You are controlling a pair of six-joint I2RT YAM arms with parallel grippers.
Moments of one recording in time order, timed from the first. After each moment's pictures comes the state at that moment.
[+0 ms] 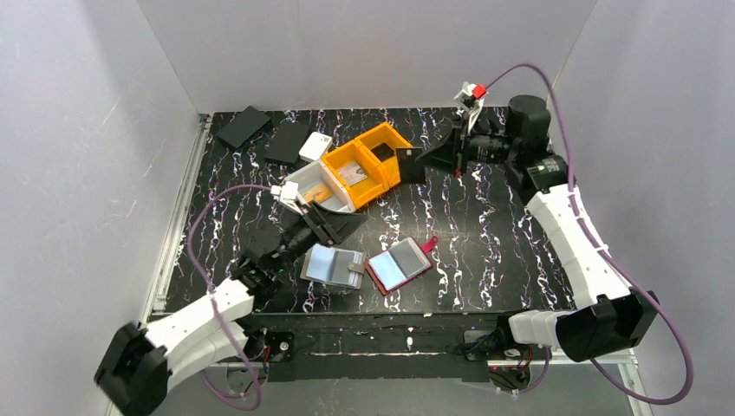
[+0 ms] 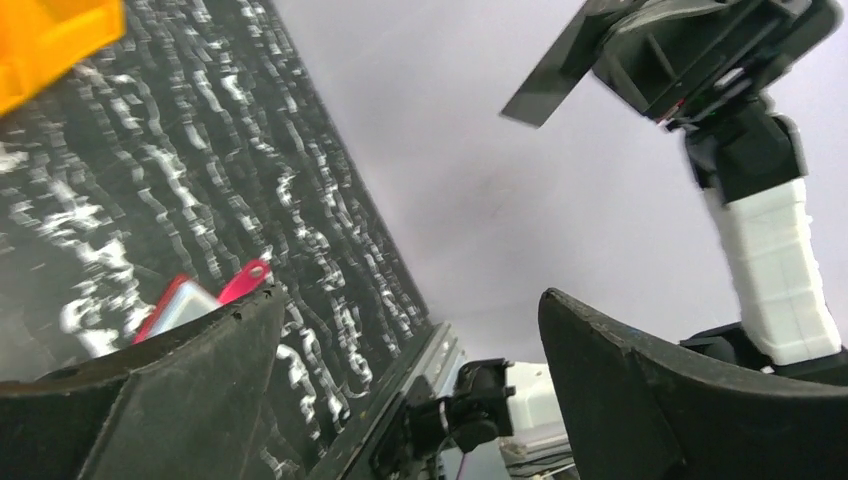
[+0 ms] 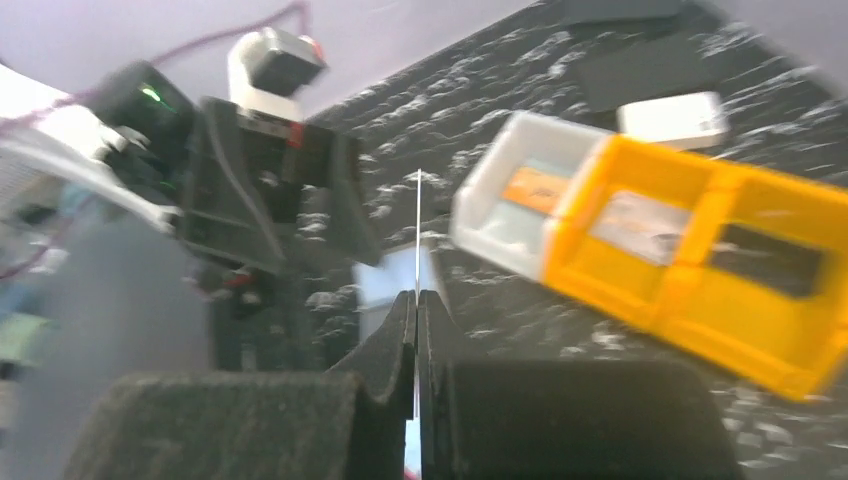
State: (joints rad) left arm -0.71 0.95 0.36 0.71 0.15 -1.03; right arm 0.31 1.27 1.30 -0.25 -1.06 0.20
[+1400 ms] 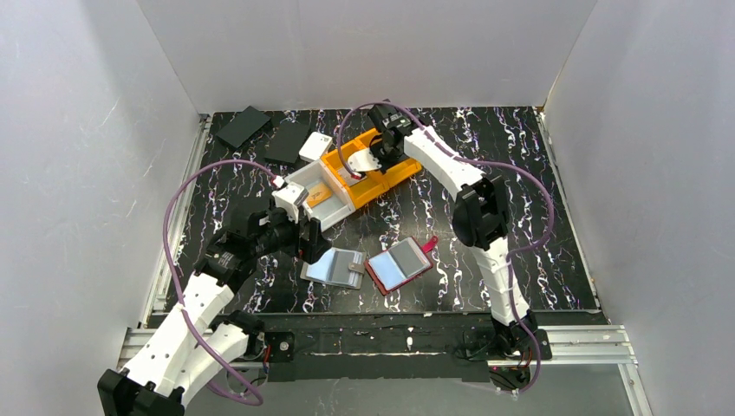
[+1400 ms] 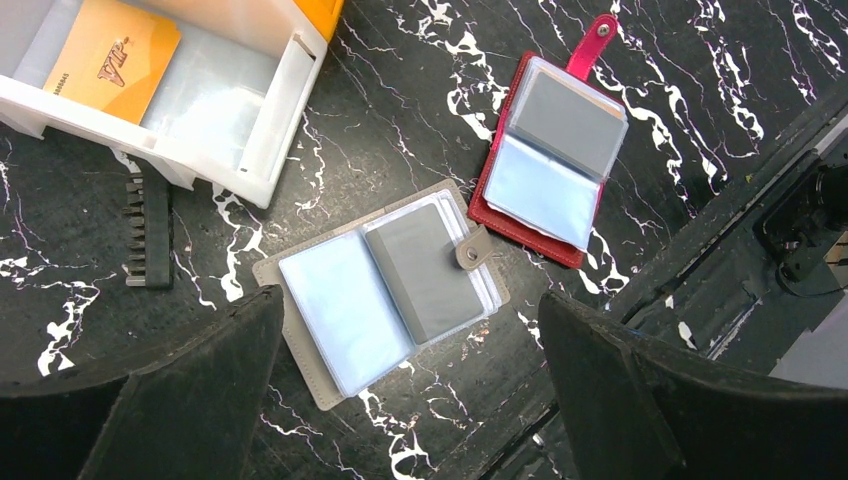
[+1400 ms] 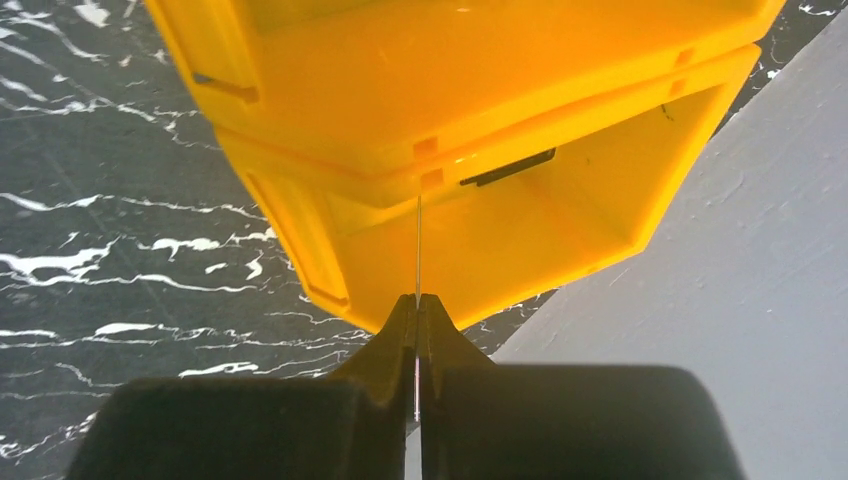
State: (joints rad) left arm -0.41 0.78 0.70 -0.50 0.35 -0.08; right arm 0.61 2.31 2.24 -1.06 0.03 -1.55
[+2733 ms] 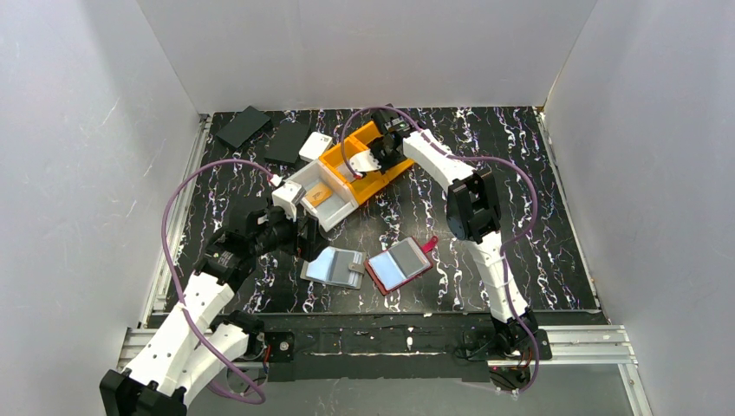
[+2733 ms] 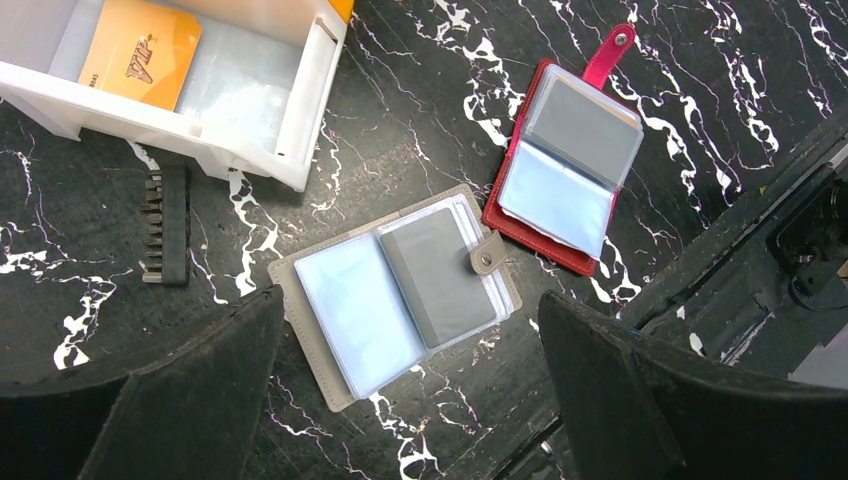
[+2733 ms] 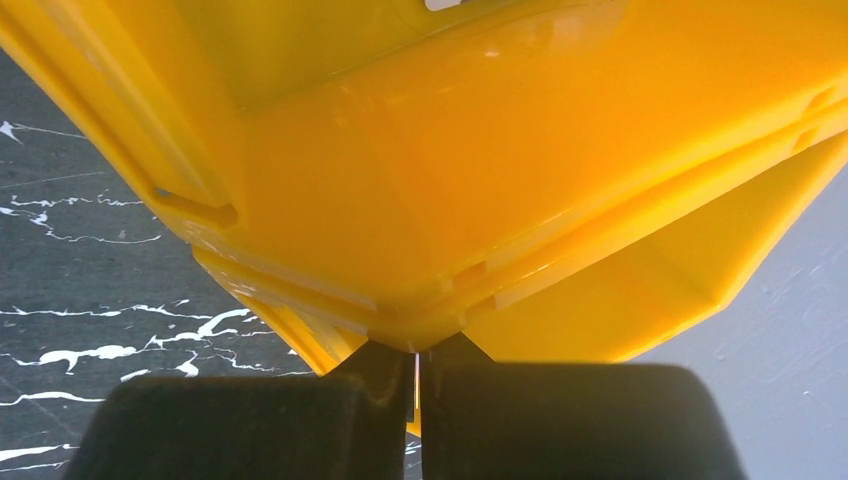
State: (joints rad) left arm -0.38 0.79 0.69 -0.49 0.35 -0.08; right arm 0.56 2.45 2.28 -0.94 -0.05 -1.60
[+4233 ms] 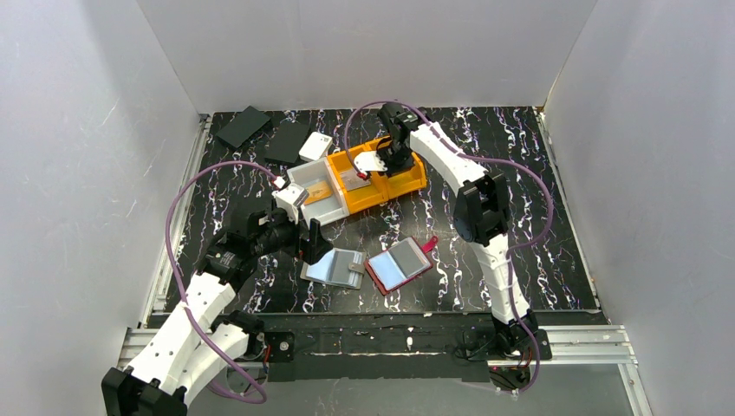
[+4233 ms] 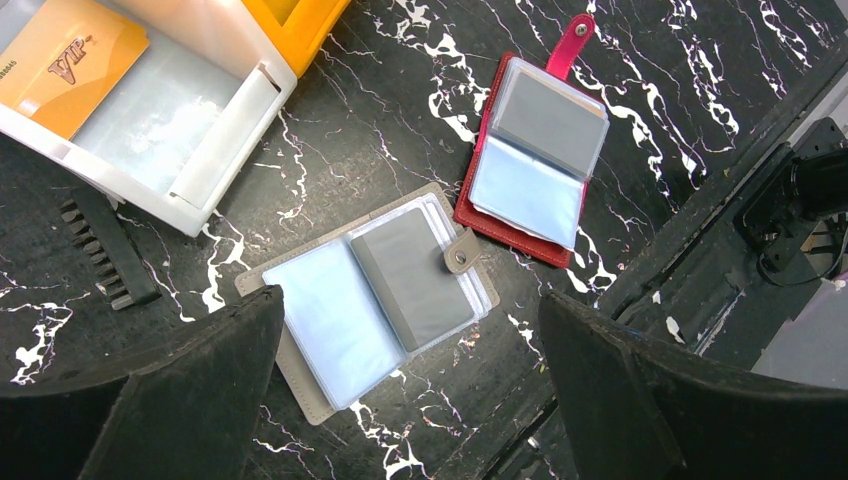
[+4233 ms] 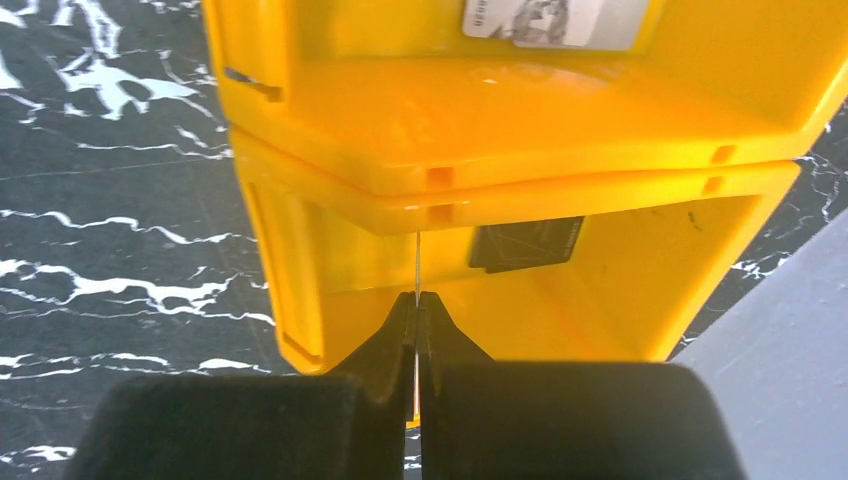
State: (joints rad) left arm -0.37 0.79 0.67 -0.45 0.43 -0.07; right arm 0.56 2.36 2.29 -1.22 -0.17 -1.52
